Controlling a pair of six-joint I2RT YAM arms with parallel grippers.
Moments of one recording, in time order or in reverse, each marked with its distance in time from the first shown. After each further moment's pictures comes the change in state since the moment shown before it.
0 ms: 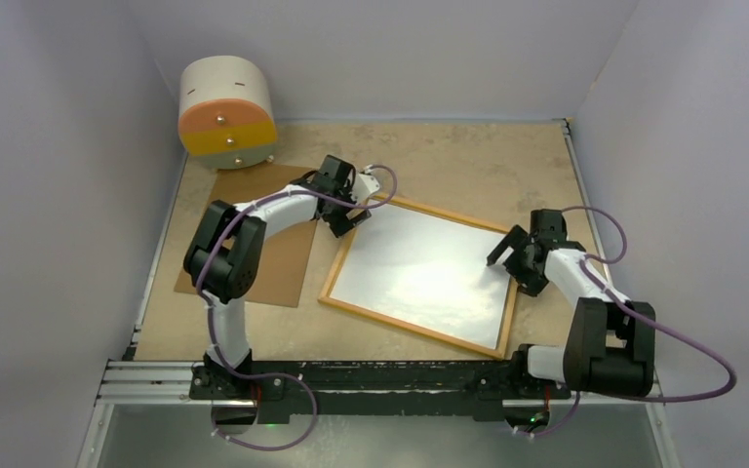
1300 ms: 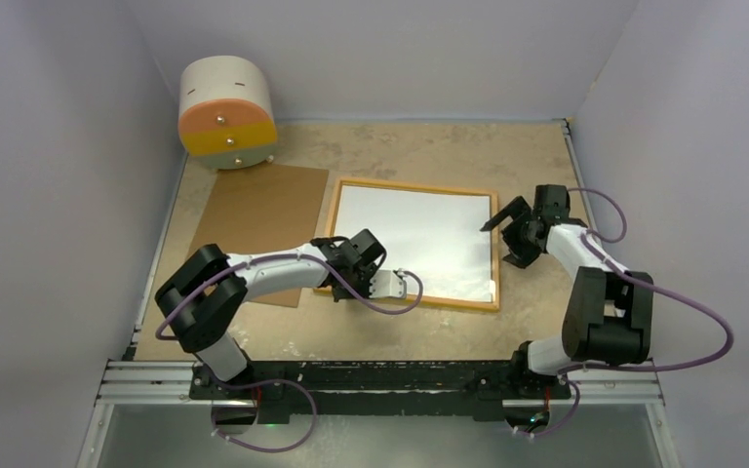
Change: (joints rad) left arm -0.402 -0.328 -0.381 -0.267 0.123 0.207; right arm -0.020 0.180 0.171 0.117 -0.180 0.146
